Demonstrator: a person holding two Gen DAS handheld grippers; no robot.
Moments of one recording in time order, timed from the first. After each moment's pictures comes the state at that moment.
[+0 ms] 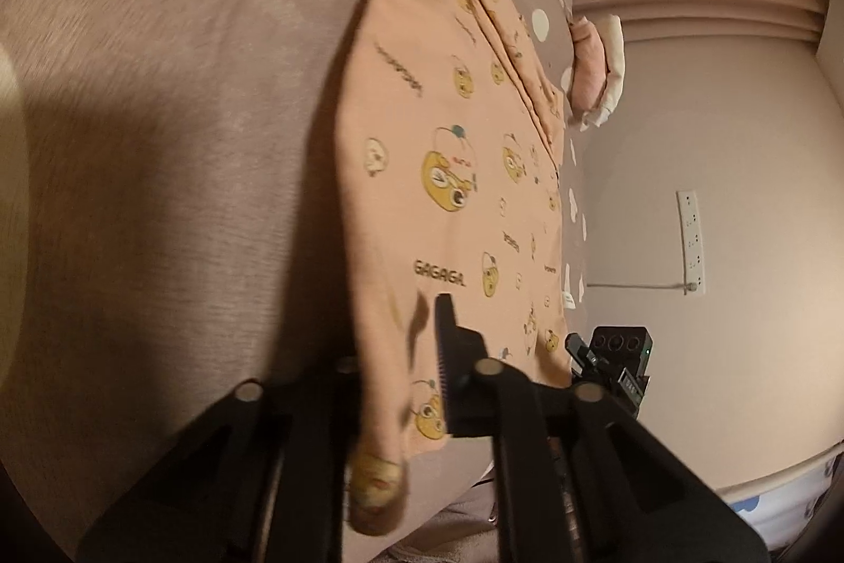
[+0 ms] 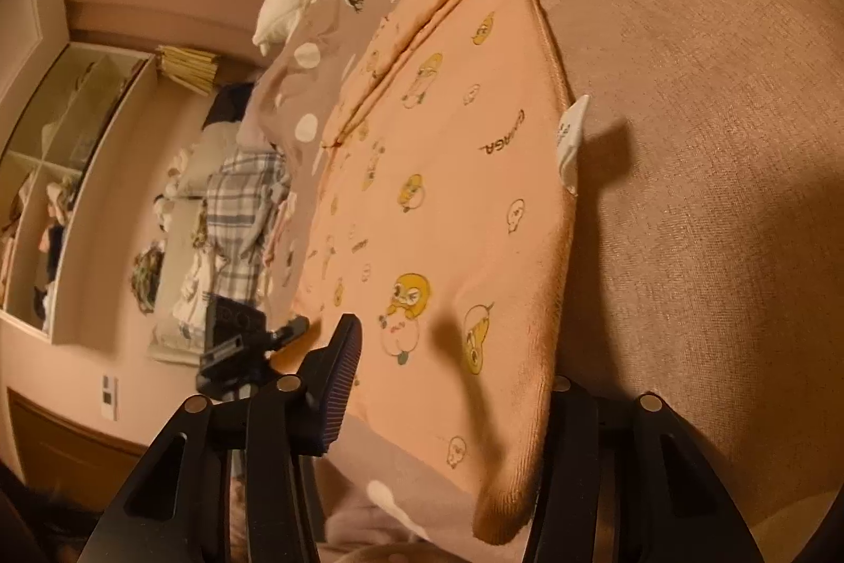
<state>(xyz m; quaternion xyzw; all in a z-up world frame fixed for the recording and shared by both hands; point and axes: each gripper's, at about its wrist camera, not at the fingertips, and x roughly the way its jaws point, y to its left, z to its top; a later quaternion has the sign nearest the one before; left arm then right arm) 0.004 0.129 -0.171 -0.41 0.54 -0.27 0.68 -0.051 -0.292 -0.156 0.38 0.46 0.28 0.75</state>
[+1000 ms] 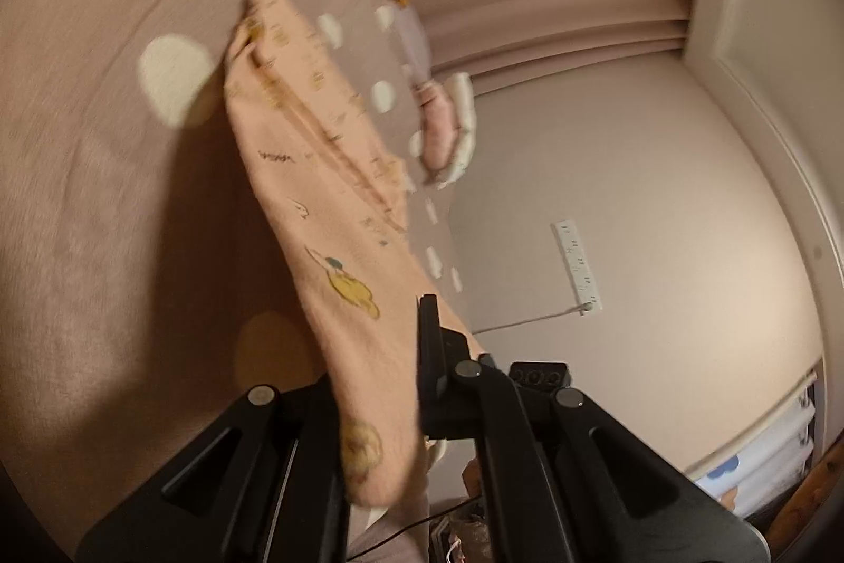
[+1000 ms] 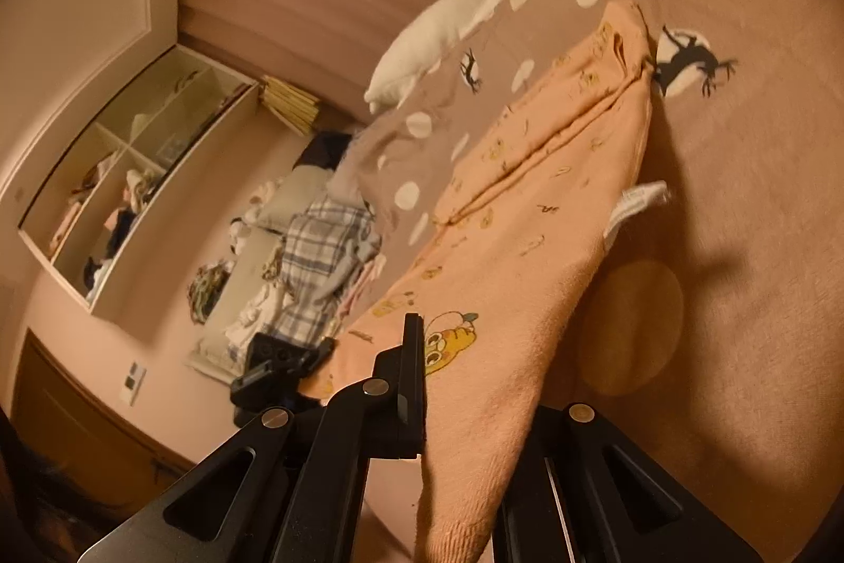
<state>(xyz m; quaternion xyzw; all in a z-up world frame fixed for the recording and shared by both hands) -0.016 0.136 -0.094 -0.47 0.36 -0.39 0.71 -0.058 -0.284 -0.106 0.38 0.30 0.34 0.80</state>
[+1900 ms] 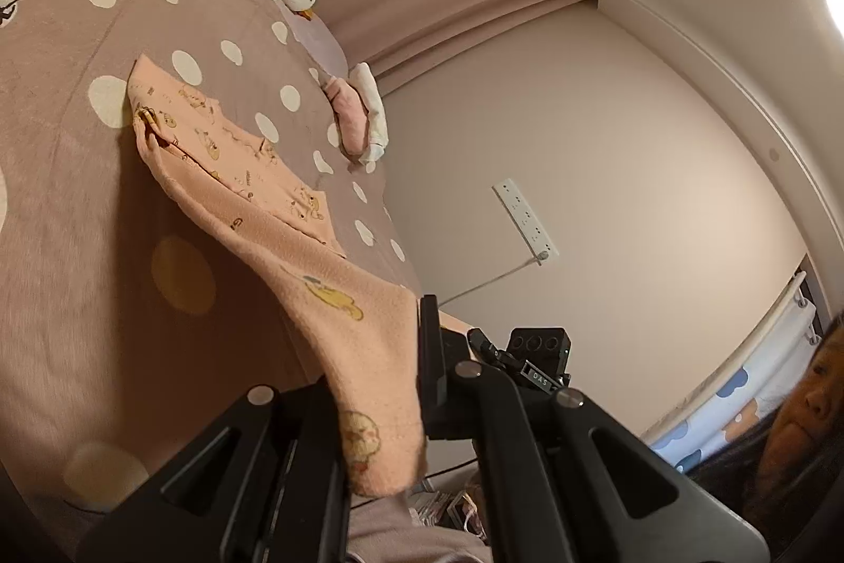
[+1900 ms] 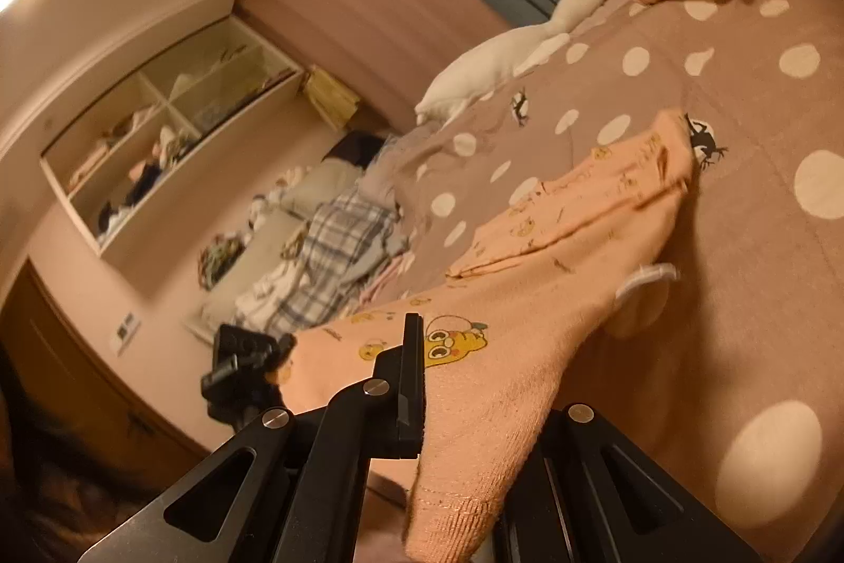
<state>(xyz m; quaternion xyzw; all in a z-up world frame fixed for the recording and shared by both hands) -0.129 0.126 -0.027 -0.41 0.30 -0.45 0.74 -0.136 -0.289 -0.048 0.30 0.26 0.36 0.84</state>
